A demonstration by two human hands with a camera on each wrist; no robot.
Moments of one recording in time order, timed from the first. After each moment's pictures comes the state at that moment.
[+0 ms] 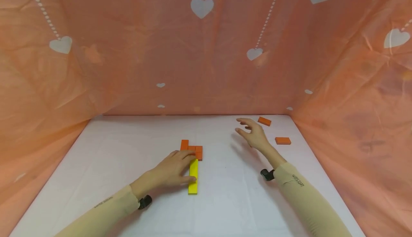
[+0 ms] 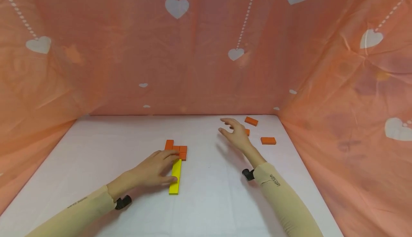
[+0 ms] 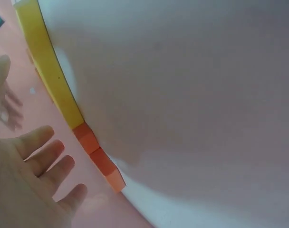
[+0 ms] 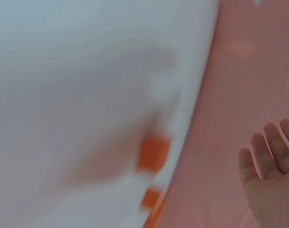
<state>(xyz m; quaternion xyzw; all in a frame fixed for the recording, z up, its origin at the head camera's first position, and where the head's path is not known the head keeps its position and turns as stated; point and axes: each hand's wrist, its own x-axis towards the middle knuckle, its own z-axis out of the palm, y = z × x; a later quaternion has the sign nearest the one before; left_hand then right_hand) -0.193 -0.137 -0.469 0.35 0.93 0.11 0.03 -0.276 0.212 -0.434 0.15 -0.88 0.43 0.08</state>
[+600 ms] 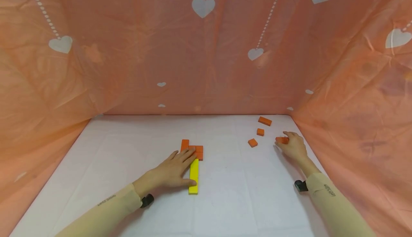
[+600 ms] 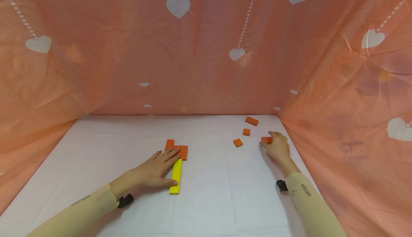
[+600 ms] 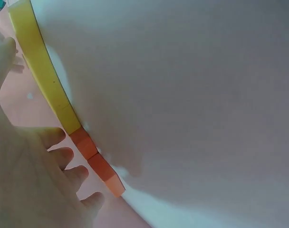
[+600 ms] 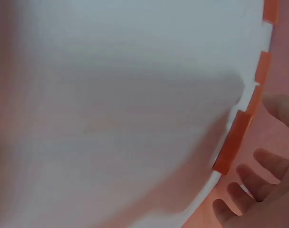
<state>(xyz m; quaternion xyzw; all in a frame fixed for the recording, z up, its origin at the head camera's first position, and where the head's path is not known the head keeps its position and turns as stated) -0.196 -0.141 -0.473 0.34 0.93 0.08 0.11 -0.248 0.339 -0.457 -0.05 -0.97 0.25 0.03</state>
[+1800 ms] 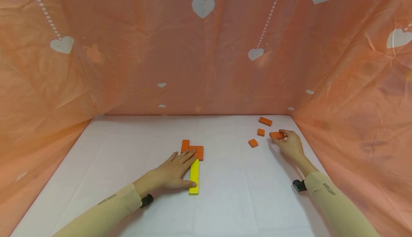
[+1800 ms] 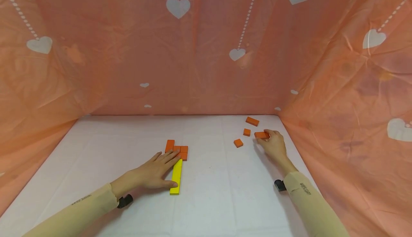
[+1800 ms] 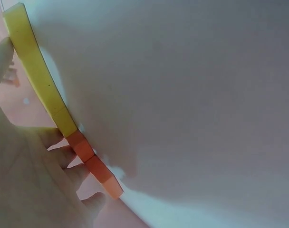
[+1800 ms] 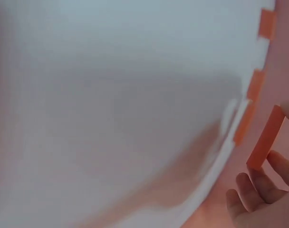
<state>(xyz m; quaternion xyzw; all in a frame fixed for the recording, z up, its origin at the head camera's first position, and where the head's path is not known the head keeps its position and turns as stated) -0.192 -0.140 -0.471 0.33 0.93 0.09 0.13 -0.249 0.322 -0.452 -0.03 -0.95 0.31 0.06</state>
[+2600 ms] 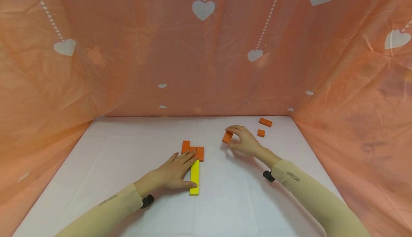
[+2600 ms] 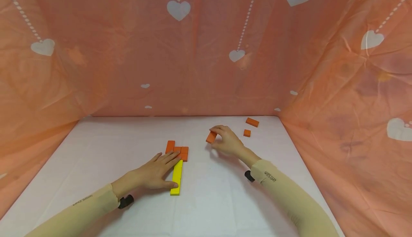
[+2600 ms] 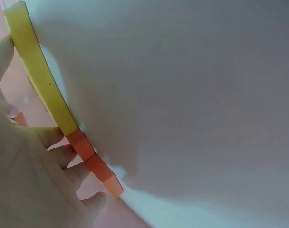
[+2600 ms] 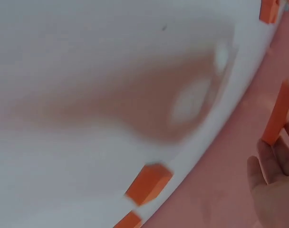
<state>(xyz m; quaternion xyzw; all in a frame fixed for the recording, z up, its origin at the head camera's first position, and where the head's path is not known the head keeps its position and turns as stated) -0.194 -0.140 -0.472 0.33 0.93 0.09 0.13 -0.274 0.189 -0.446 0.27 -0.92 0.28 0.05</state>
